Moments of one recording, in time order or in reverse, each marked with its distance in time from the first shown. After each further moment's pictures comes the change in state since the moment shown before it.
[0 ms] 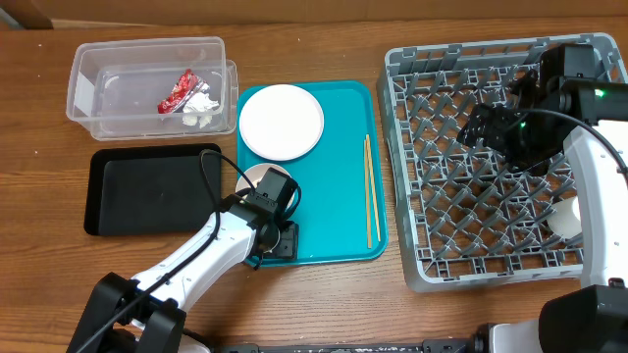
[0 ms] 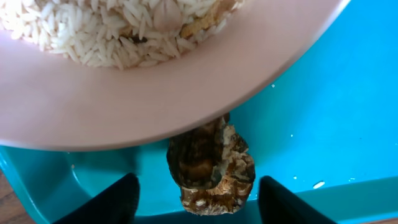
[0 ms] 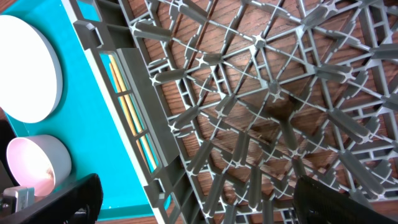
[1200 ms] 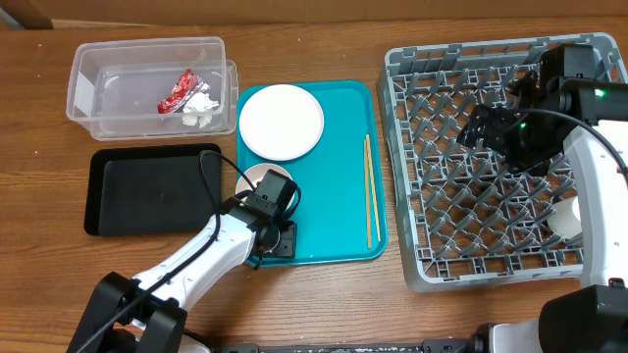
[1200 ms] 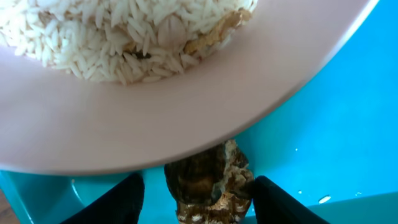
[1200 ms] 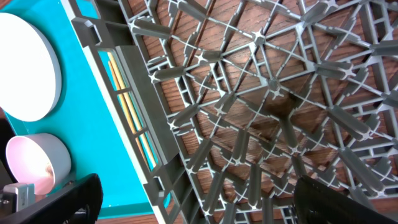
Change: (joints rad) left arm 0.000 0.000 -0.024 0.055 -0.017 0.000; right arm 0.000 0.000 0.000 -0.008 0.000 0.001
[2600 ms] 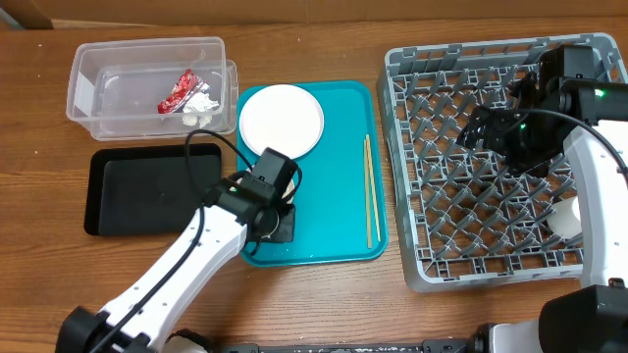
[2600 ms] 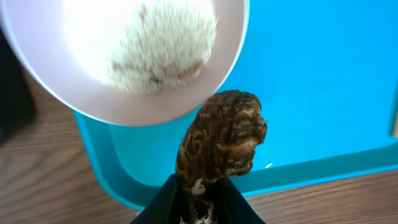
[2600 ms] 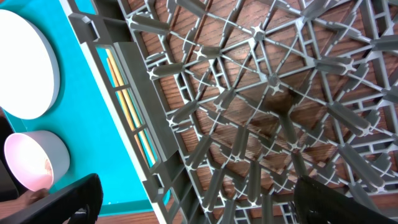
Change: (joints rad) left arm 0.000 -0.097 0.214 -0.254 -0.027 0.024; right arm 0.000 0.000 0.000 -0.011 0.000 0.000
